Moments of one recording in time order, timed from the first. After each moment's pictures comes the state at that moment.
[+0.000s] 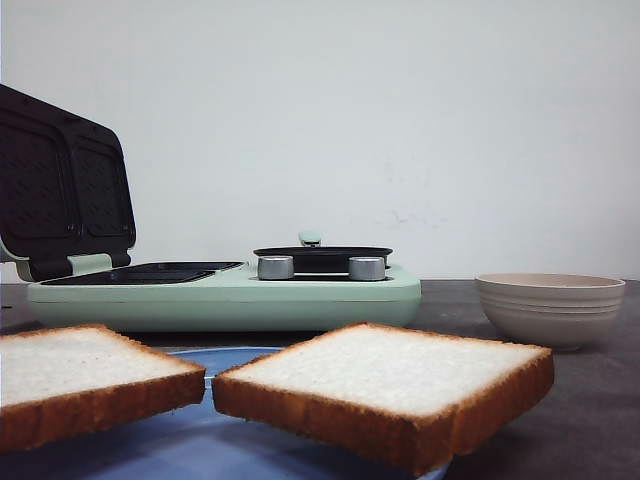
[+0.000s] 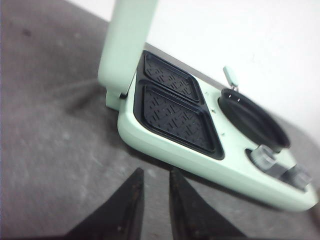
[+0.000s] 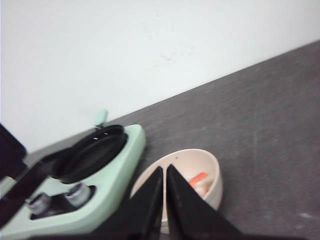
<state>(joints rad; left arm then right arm) 0.00 0.01 0.05 -0.20 0.21 -0.58 0.05 0.01 0.03 0.00 -0.16 0.52</state>
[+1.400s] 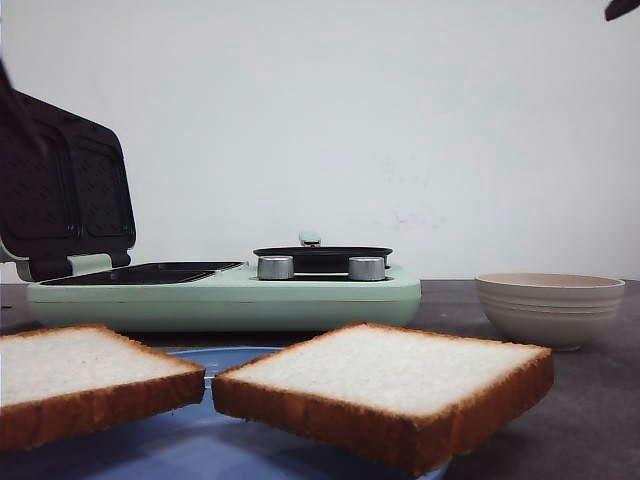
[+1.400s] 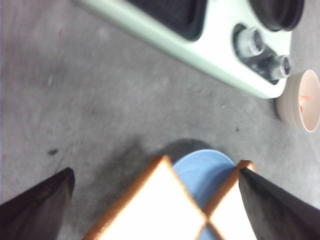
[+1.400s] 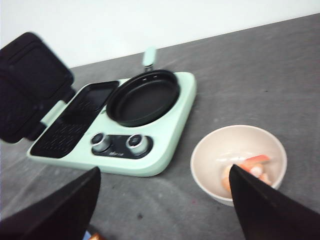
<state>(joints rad) -0.04 0.95 0.79 -0.79 0.51 -0.46 0.18 0.47 0.54 -0.35 -0.32 0.35</state>
